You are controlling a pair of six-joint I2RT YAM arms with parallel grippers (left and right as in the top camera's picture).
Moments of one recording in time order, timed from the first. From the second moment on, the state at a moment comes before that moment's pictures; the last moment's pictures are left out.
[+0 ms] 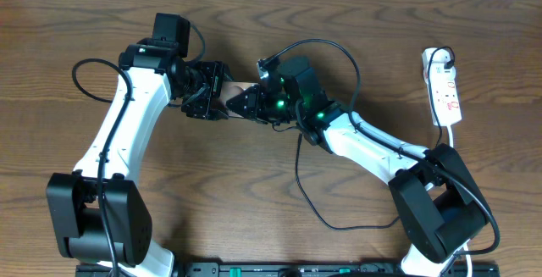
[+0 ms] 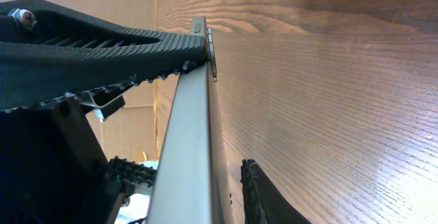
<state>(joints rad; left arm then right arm) -0.12 1.73 1.42 -0.98 0.48 -1.51 0.63 1.86 1.13 0.18 -0.64 1.01</state>
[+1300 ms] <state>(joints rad) -0.12 1.73 1.42 -0.98 0.47 -1.50 0.63 1.86 1.13 0.18 -0.64 0.99</state>
